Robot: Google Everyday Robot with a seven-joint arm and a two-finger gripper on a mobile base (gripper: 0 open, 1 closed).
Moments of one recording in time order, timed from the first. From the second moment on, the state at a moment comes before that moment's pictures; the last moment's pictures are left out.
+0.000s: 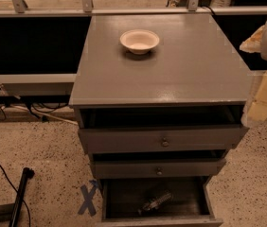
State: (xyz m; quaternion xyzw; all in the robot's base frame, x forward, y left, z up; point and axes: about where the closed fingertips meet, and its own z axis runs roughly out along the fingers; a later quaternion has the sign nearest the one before) arm 0.438 -0.217 0.976 -0.60 0.78 -0.03 0.16
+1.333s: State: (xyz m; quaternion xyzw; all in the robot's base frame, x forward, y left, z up) arm 0.391 -0.182 0.873 -0.63 0.75 0.06 0.21
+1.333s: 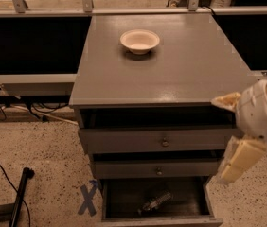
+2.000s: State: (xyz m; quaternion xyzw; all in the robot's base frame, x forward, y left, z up) arm 0.382 -0.185 0.855 -0.59 0.73 0.09 0.32
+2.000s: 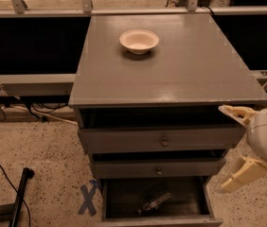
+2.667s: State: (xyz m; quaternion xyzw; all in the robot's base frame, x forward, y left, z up) arm 0.390 -0.184 0.711 -0.59 0.74 0.11 0.29
